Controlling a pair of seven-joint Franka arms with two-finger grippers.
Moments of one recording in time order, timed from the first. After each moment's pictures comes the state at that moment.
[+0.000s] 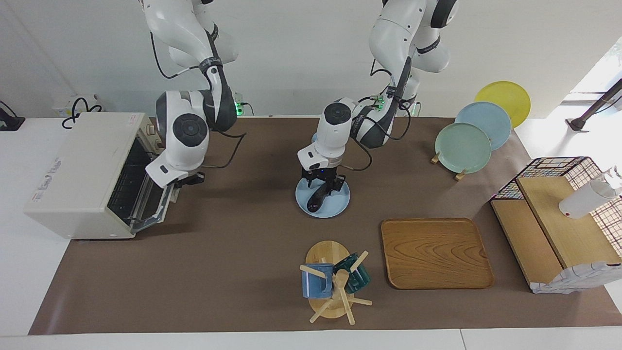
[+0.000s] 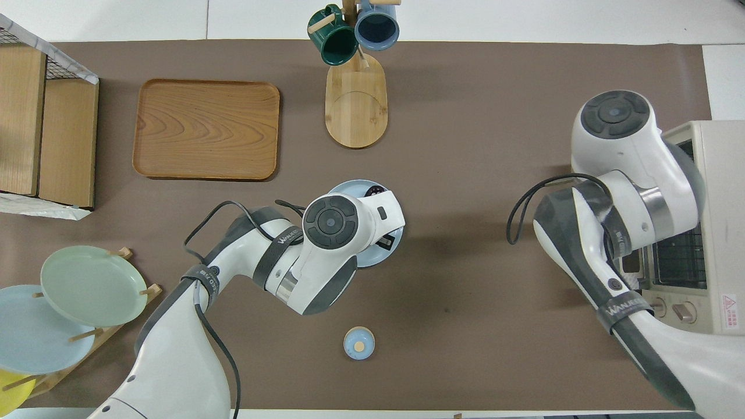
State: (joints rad) left arm -0.66 0.36 -0.08 -1.96 -0.07 2.41 -0.21; right arm 0.10 0.17 0.02 -1.90 -0.40 1.79 0.22
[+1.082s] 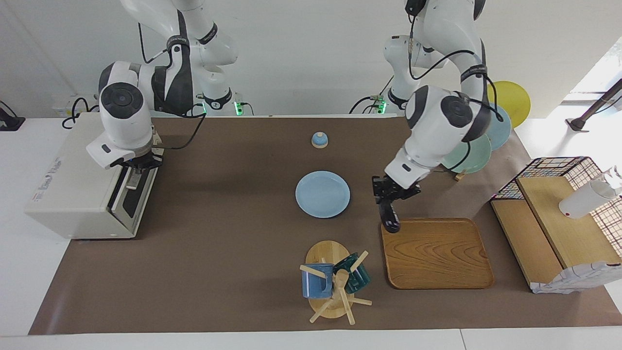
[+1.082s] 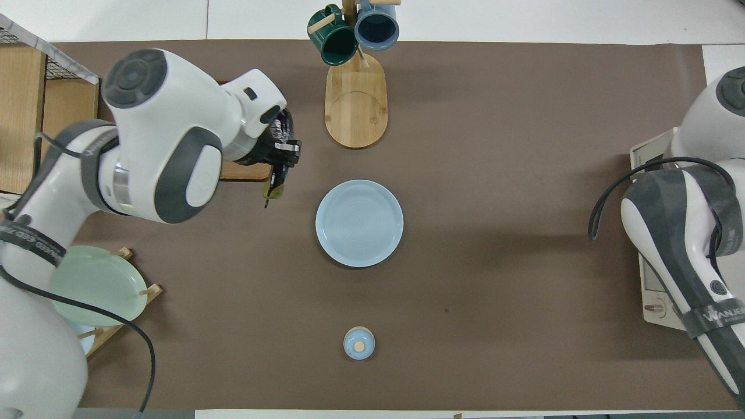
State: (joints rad) left arm -0.24 0.33 -0.06 -1.62 -0.20 2.01 -0.15; right arm -0.04 0.10 0.01 -1.86 -0.38 1.74 0.02
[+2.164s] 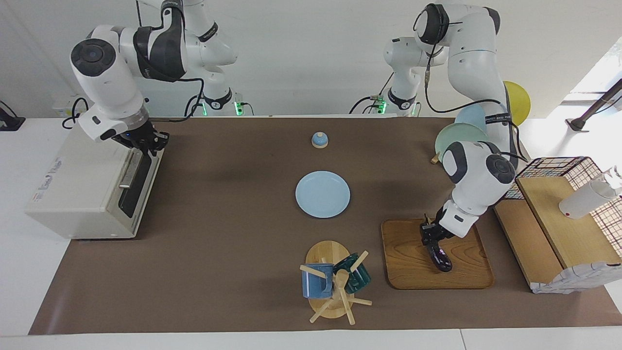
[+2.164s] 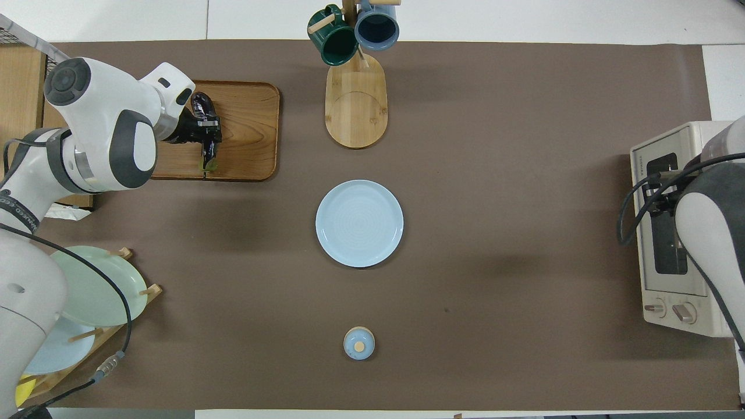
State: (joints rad) left arm -0.09 0.52 -0.07 -1.66 -0.15 2.28 -0.07; right arm -0.04 0.00 0.02 -1.79 -0.14 1.62 0.01
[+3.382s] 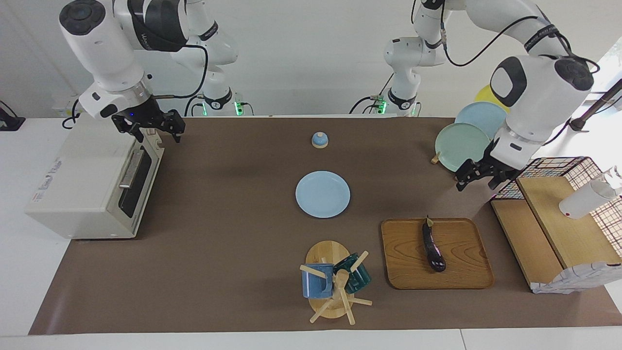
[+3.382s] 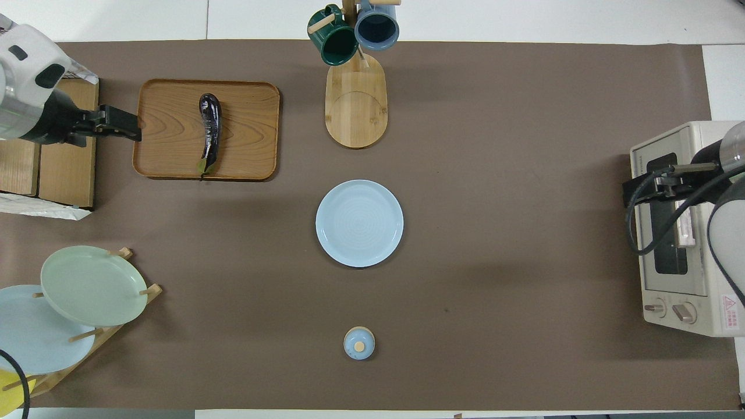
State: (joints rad) left arm -0.06 0.14 -0.01 -1.60 -0.06 1.79 -0.04; right arm 0.02 -0.04 -0.01 -1.73 -0.04 1.59 0.01
